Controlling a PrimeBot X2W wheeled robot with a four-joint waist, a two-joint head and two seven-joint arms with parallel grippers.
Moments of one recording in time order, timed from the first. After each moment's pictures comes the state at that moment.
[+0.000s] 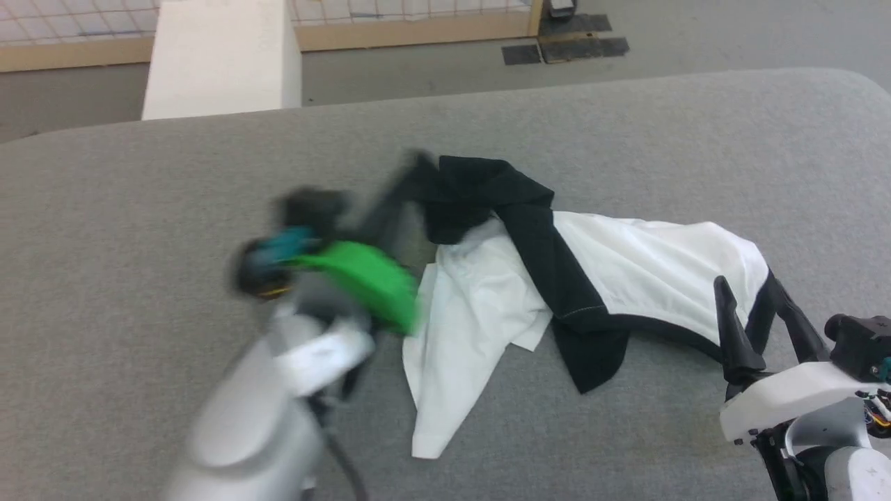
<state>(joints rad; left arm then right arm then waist) -0.51 0.17 -0.51 0.19 -0.52 0.07 -0.02 -0.04 -0.05 -0.12 -0.01 0.22 0.13 0.06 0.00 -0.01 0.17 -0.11</state>
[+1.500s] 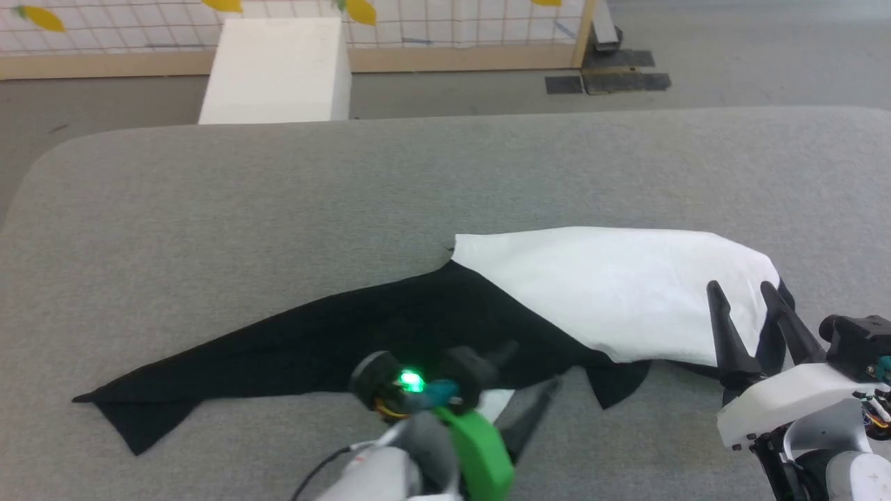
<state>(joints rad) -0.32 0.17 -0.78 0.19 -0.40 -0.09 0.01 -0.02 -0.05 -0.11 -0.06 0.22 0.13 0.12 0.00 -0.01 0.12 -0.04</state>
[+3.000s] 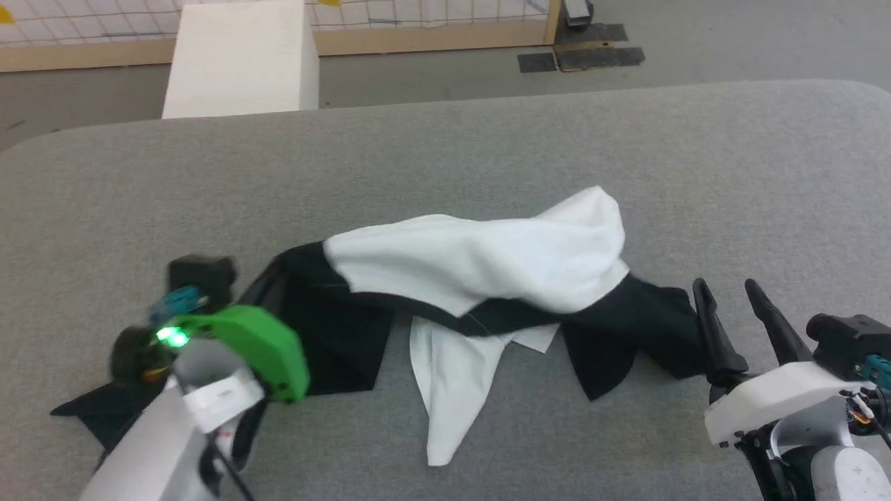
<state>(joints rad) -0.32 0.44 -0.48 0.06 -0.61 0.20 0.12 -0.04 -0.05 -0.08 -0.01 0.26 0.13 0.07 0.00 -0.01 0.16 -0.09</state>
